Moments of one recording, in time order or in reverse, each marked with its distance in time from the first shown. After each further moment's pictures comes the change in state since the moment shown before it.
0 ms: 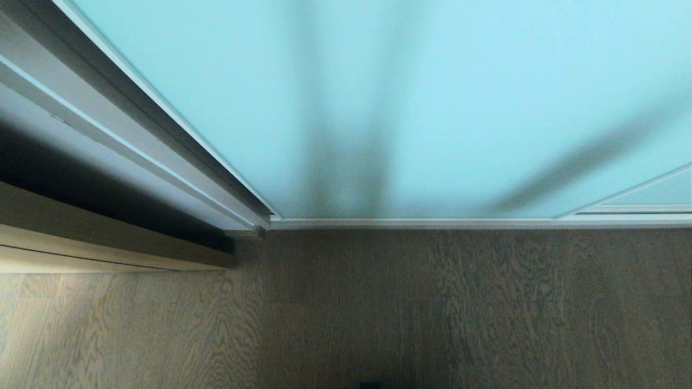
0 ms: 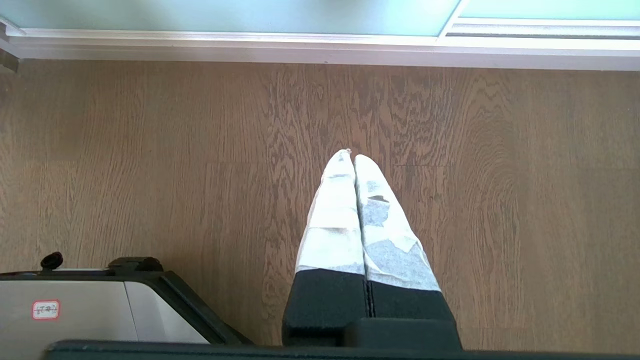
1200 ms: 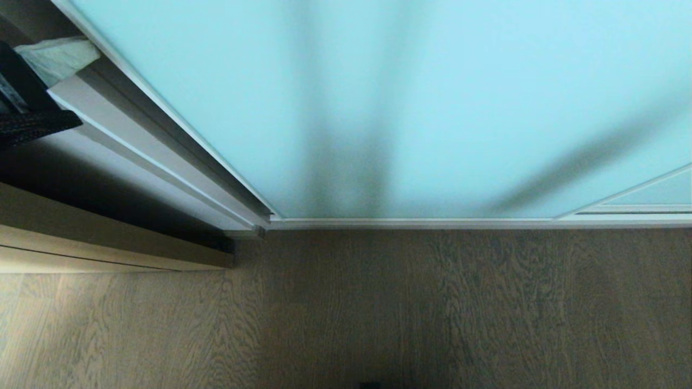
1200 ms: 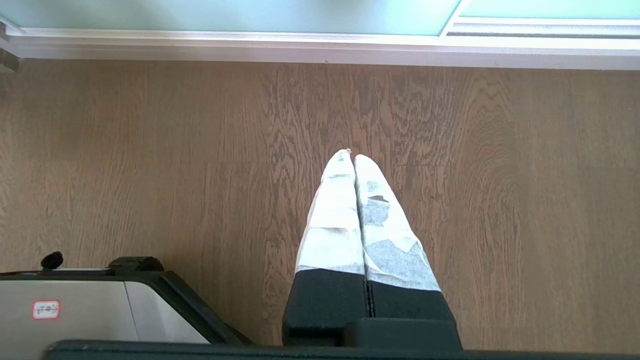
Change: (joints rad) left arm -0.155 0.269 -0.088 -0.060 0.010 0.012; right arm 0.000 0.000 0.000 0.000 0.000 0.000
